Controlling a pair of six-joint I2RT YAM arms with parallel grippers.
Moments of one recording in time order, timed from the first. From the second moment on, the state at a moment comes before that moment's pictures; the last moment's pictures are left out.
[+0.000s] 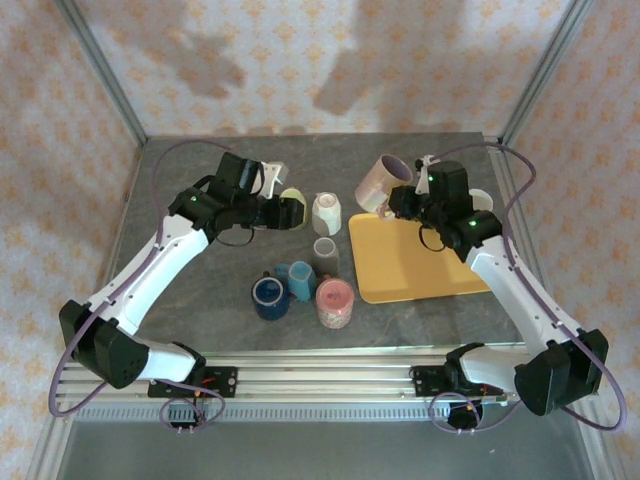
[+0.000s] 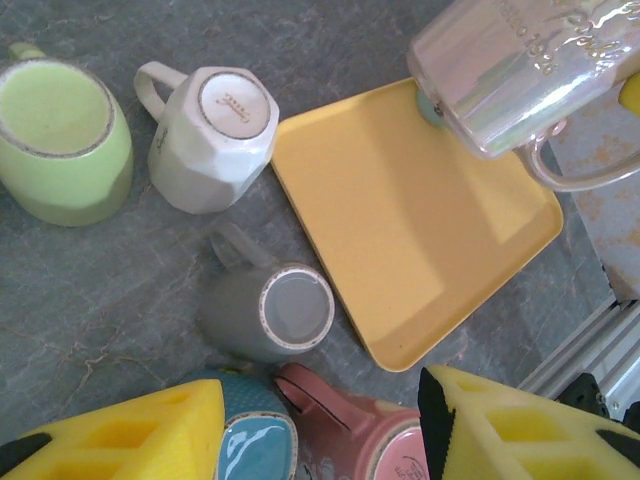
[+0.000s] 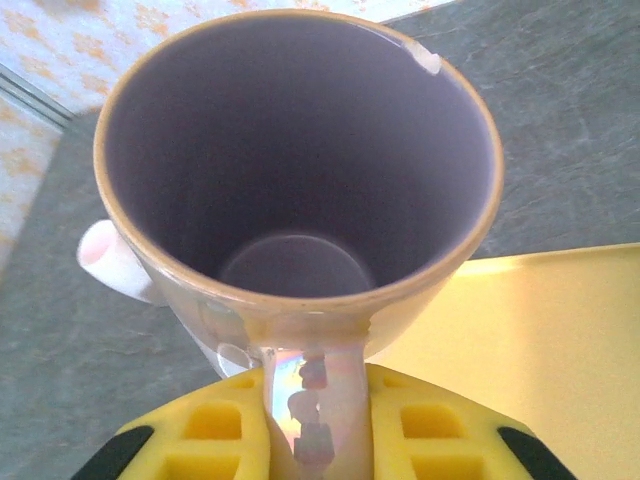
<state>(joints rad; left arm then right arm) -0.43 1.37 1.36 -0.80 0.33 -0.38 0.34 1.20 1.11 -0.52 -0.11 0.42</state>
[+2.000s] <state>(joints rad) -0.43 1.33 1.23 -0.77 0.26 -0.27 0.30 1.42 0.75 -0.07 0.29 0.07</state>
